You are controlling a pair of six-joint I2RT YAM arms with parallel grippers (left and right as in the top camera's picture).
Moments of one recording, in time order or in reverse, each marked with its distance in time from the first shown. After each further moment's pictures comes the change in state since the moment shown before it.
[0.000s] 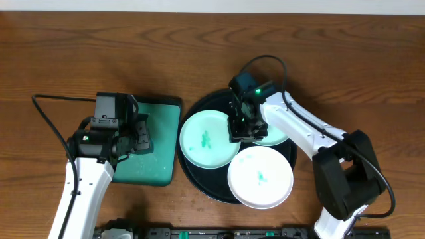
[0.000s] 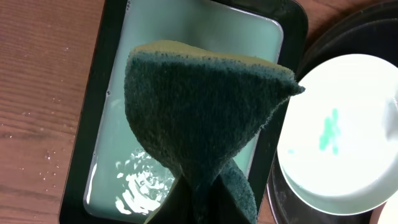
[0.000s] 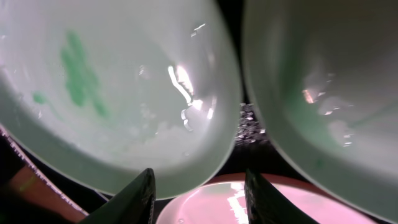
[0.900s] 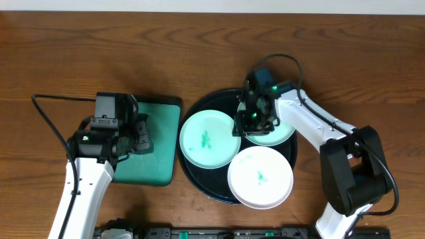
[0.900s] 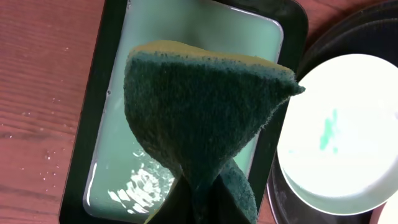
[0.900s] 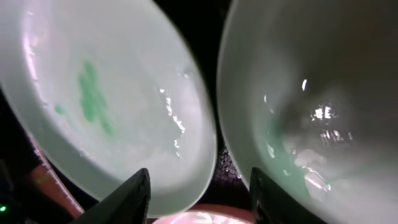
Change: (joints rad) left arm 0.000 0.000 0.000 0.000 0.000 0.000; right arm -0.113 0.000 -0.046 0.106 -0.132 -0.150
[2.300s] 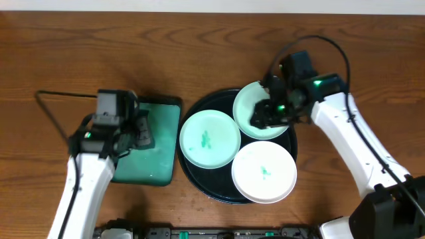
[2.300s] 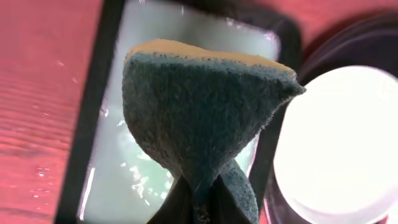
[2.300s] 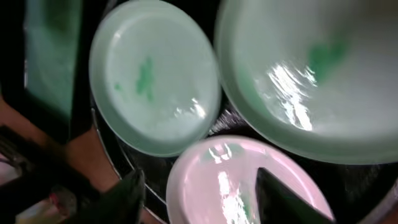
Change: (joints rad) left arm 0.000 0.006 -0.001 0.052 0.001 0.000; right arm -0.092 -0.273 0.047 -0.155 -0.011 -0.114
